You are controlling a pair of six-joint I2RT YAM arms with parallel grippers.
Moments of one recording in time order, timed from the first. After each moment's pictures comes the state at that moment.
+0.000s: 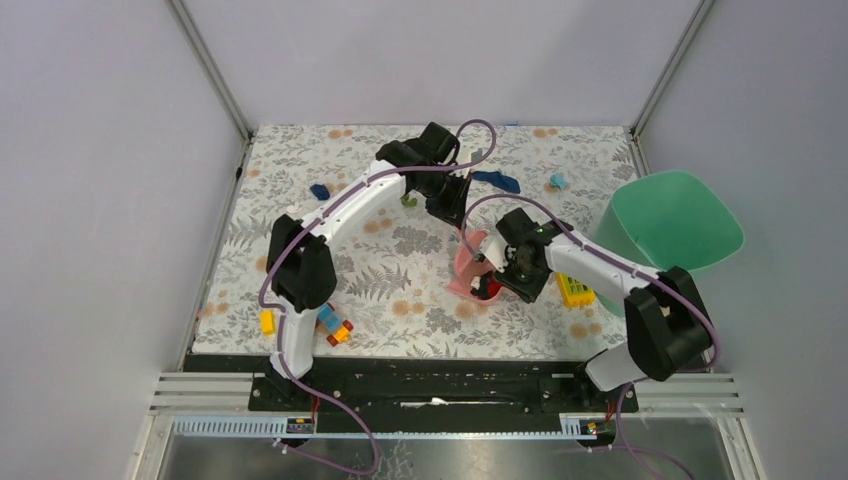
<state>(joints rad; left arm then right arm) -0.67 2.05 1.97 -0.96 0.42 -0.21 0.54 1.51 0.94 -0.89 -0.01 -0.50</state>
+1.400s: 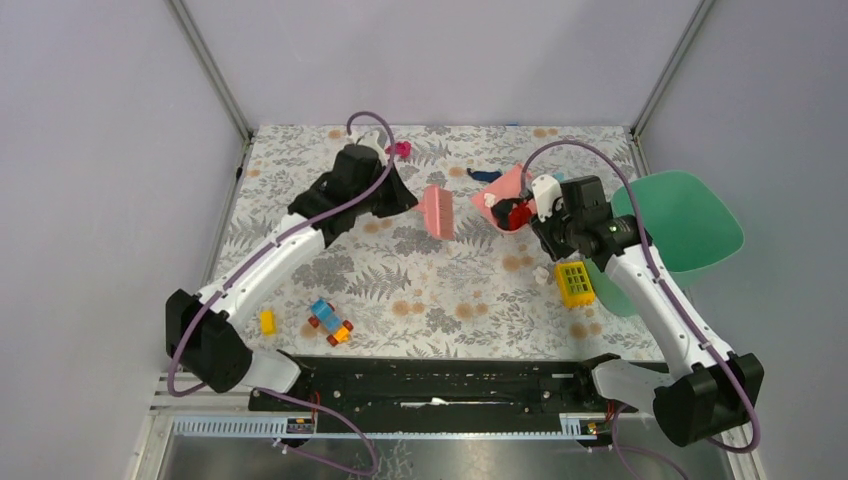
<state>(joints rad) -0.55 1.42 1.35 -0.50 0.07 -0.61 0.33 1.13 1.04 -0.82 -0.05 -0.38</state>
